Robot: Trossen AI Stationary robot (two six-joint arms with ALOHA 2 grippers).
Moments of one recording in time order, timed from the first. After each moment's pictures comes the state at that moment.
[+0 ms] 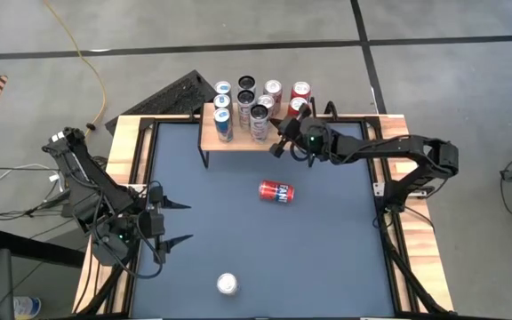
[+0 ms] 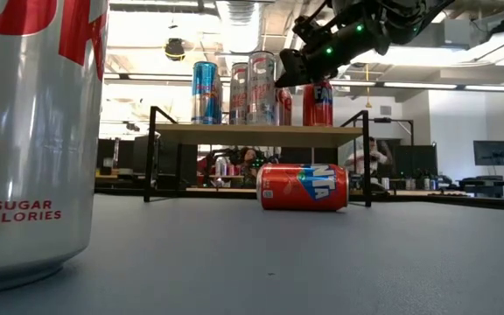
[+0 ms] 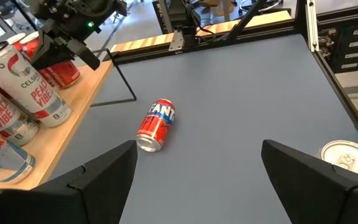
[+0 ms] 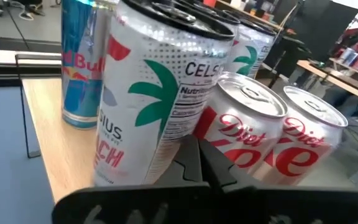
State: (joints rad) left arm -0.91 1.07 1.08 -0.66 -0.99 -0.34; right arm -0.30 1.49 0.96 0.34 0.44 -0.24
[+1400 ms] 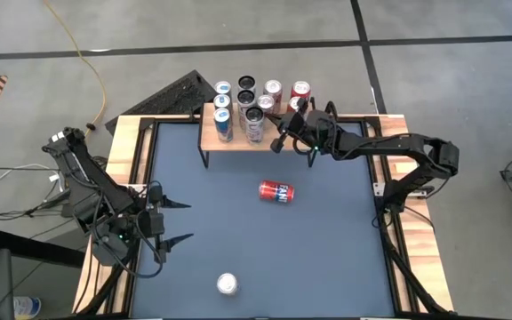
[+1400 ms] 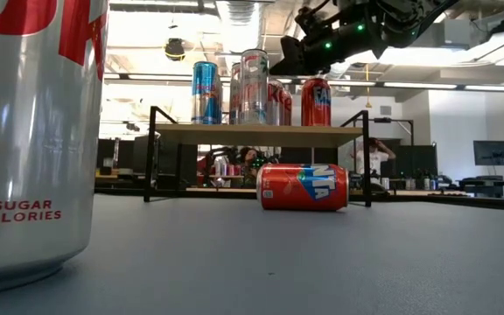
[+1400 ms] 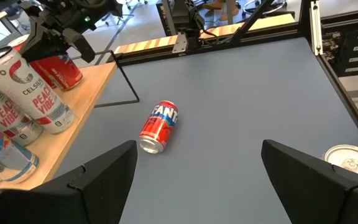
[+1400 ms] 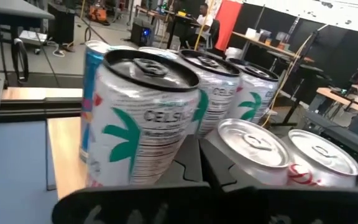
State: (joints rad) left arm -0.91 1.07 1.08 -0.65 -1.01 -0.35; right arm -0.35 1.49 0.96 0.47 0.26 -0.25
